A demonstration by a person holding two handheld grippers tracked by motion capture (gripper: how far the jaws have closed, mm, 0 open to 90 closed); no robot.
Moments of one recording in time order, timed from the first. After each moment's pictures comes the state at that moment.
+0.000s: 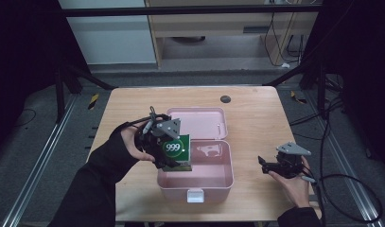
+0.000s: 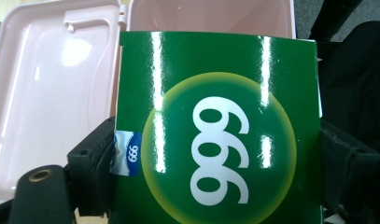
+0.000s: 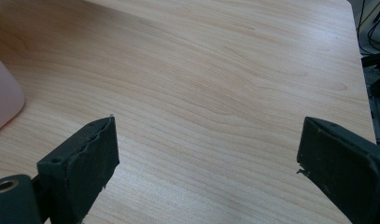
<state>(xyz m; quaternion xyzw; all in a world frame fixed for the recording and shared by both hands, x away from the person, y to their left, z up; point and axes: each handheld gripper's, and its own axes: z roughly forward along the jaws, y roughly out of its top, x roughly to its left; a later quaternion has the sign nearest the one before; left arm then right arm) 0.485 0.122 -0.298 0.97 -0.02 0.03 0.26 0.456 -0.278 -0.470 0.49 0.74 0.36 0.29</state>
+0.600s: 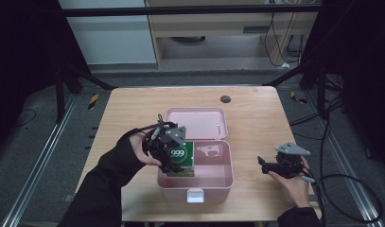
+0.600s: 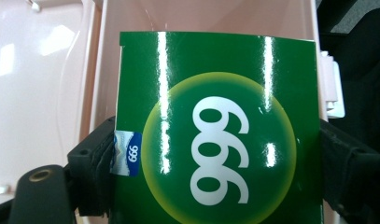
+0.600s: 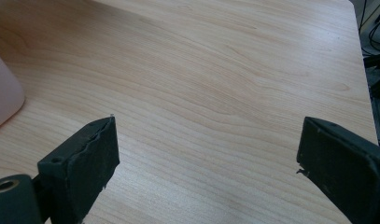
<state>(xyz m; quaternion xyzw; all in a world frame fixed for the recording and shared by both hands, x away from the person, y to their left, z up) 0.490 0.112 -0.332 0.97 -0.02 0.01 0.24 0.457 -0.277 -0.471 0.48 0.74 0.36 0.29</state>
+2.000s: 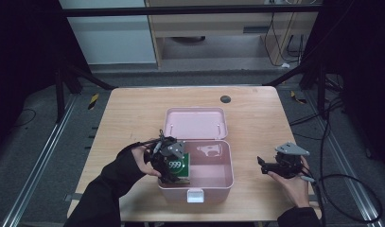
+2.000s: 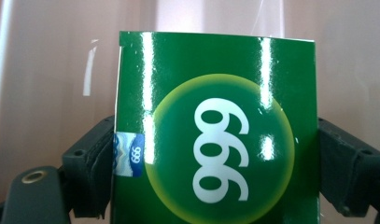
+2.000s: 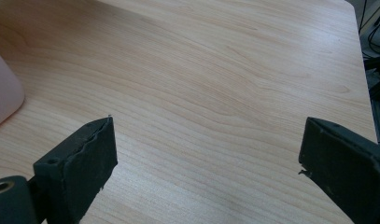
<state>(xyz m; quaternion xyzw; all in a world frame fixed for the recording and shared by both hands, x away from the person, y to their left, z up) 0.492 0.120 -0.395 0.98 -0.01 0.02 0.20 0.457 -0.276 -0.472 0.48 0.74 0.36 0.30</state>
